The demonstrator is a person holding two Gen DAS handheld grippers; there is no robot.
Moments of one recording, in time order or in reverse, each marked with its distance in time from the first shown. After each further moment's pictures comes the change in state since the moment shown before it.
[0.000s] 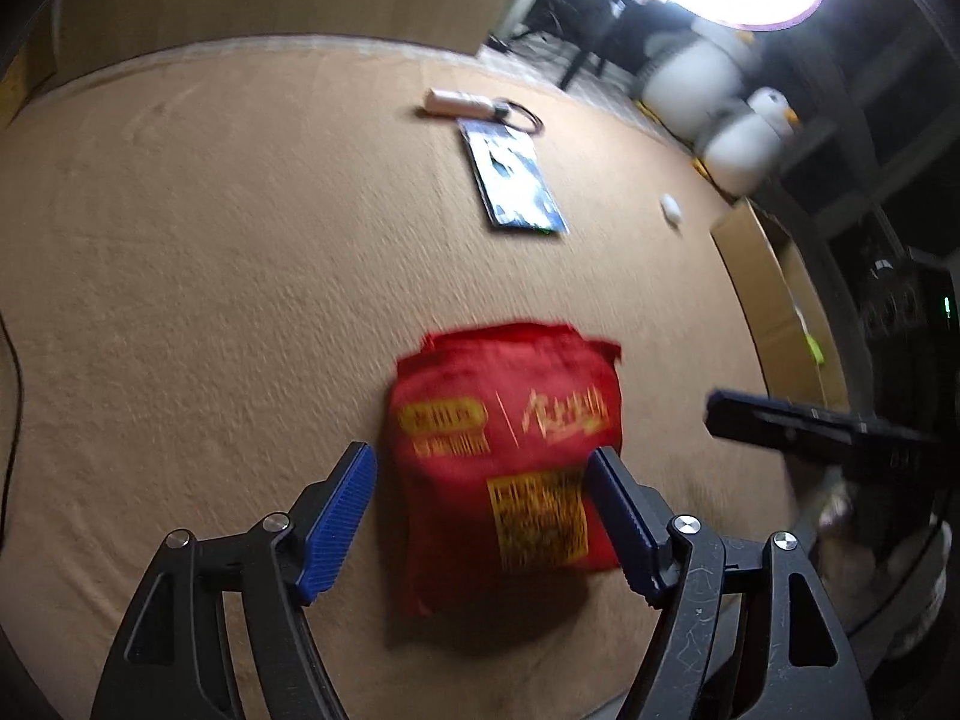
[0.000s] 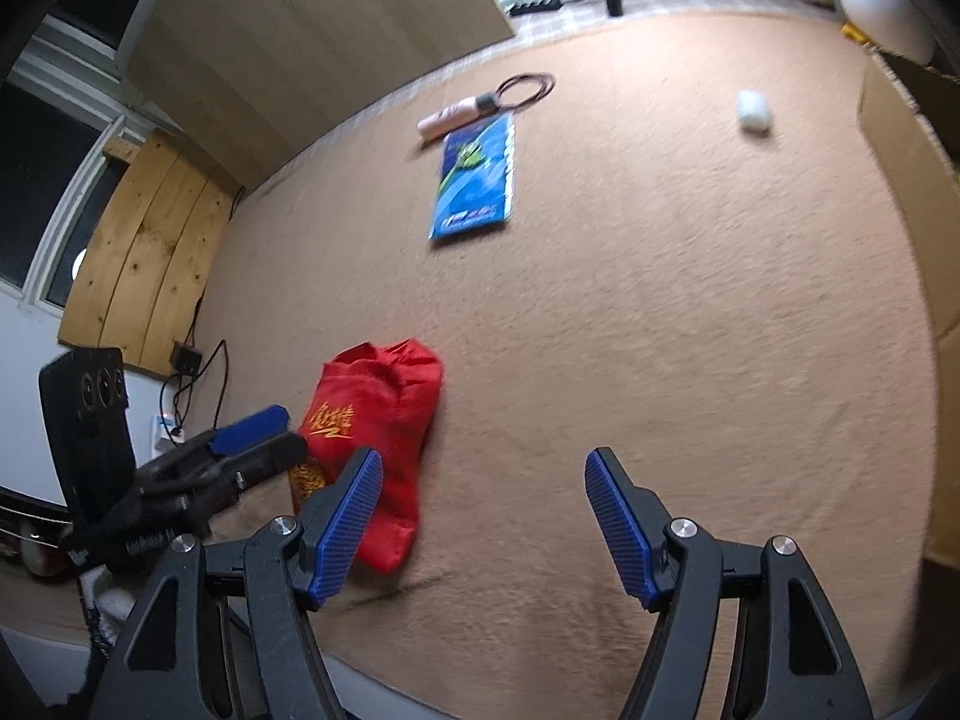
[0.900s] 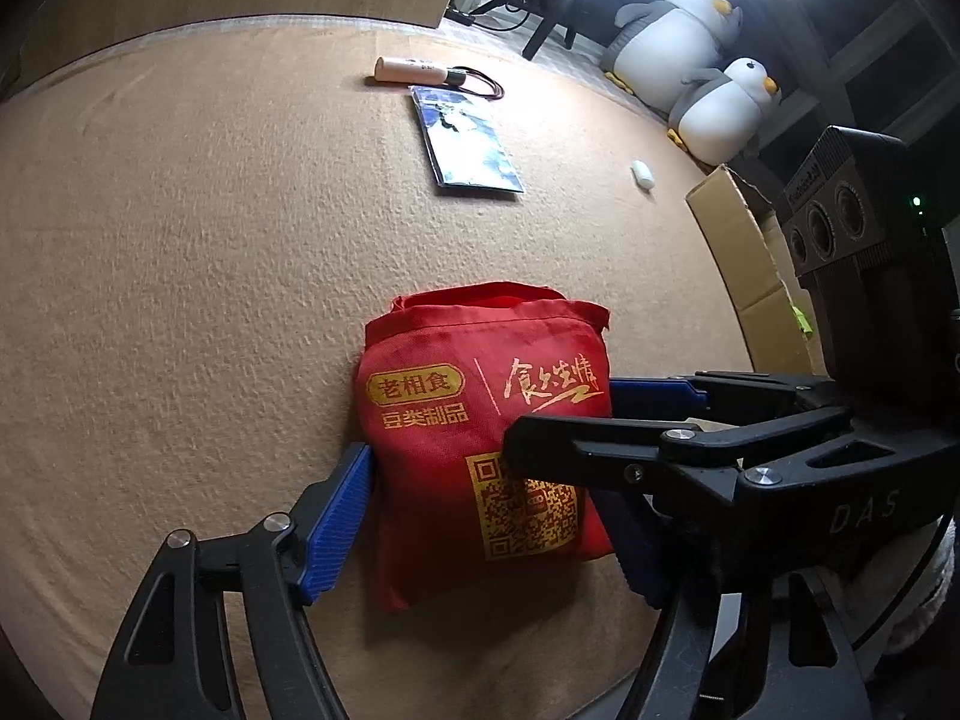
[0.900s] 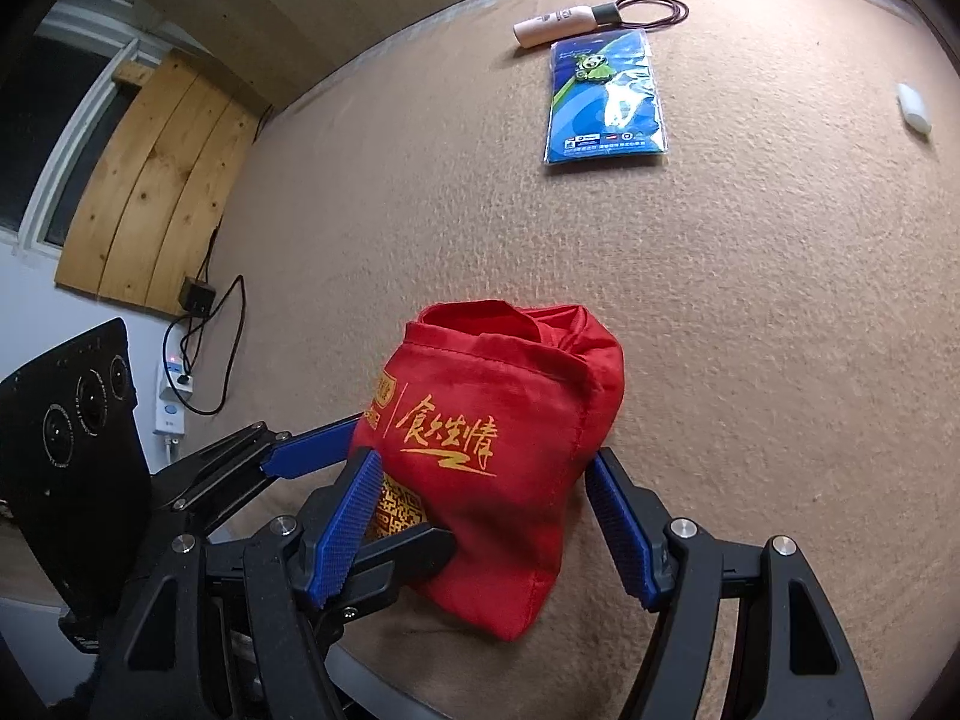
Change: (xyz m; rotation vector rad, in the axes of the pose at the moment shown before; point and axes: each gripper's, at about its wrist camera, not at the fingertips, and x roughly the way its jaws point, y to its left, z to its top) left arm 0.020 -0.018 -0.004 0.021 0.026 -0.038; right arm 0.062 0.051 0.008 -0.078 0.143 0.035
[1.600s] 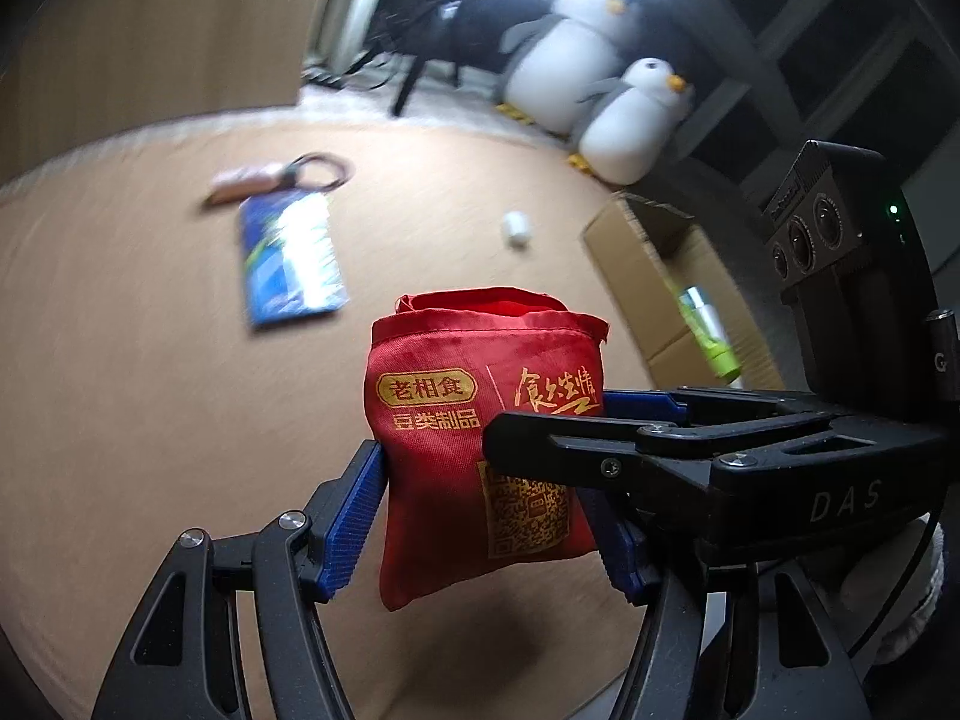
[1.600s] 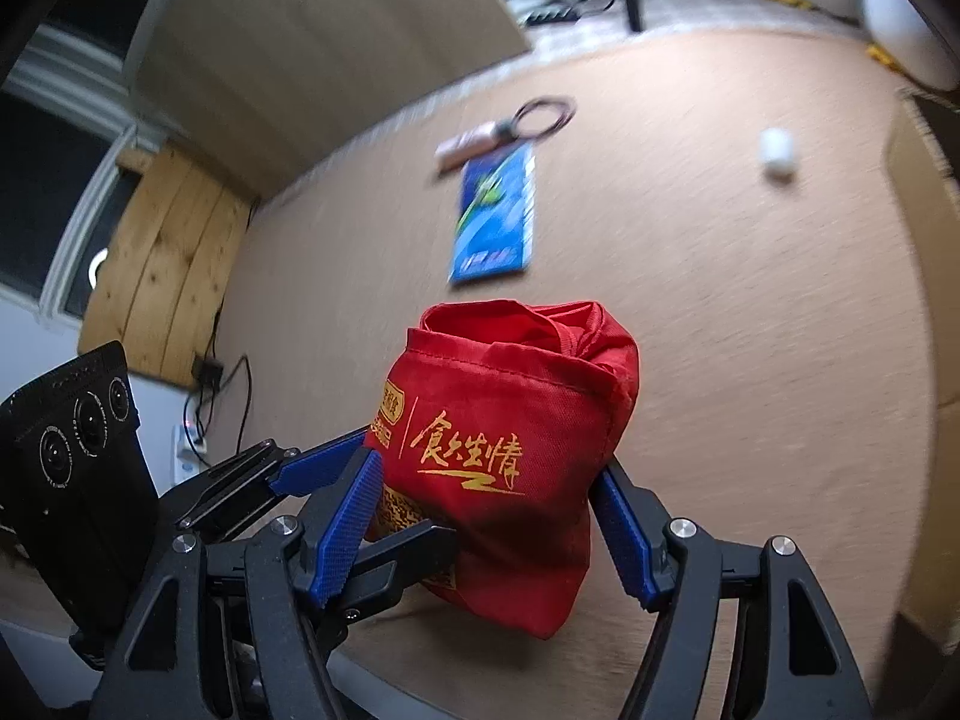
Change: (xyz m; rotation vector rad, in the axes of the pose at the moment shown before) left arm 0.001 -0.106 0.050 0.160 -0.081 -0.074; right arm -0.097 -0.063 0.002 0.076 -0.175 -0.007
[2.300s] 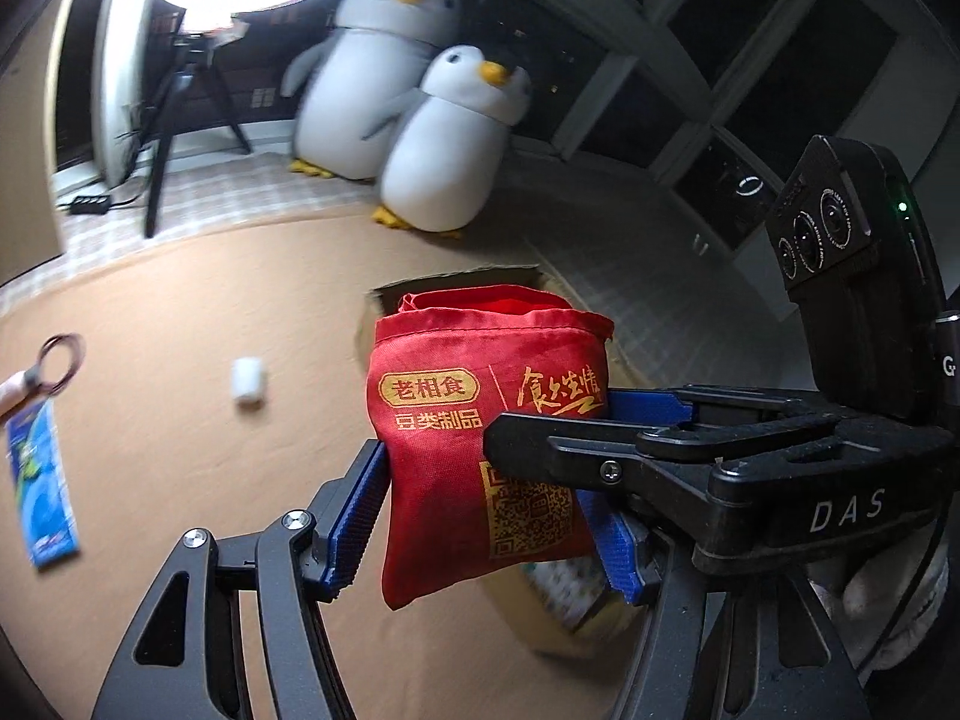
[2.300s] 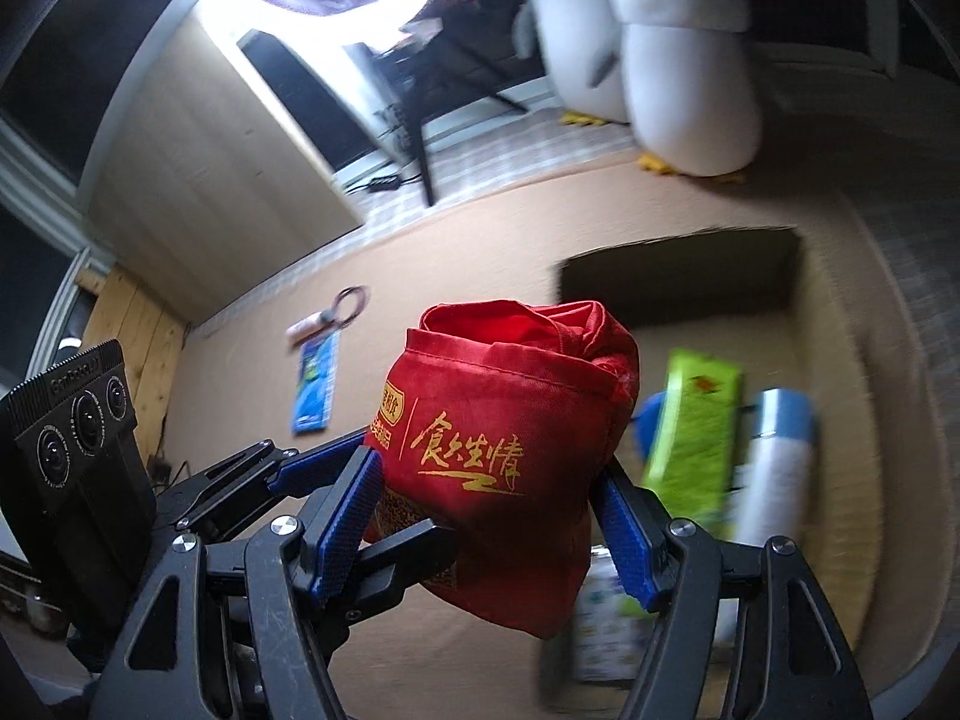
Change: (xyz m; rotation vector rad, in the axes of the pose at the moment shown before) left arm 0.102 -0.159 0.092 0.178 -0.026 -0.136; right arm -0.135 -0.133 0.044 0.079 -0.178 -0.160
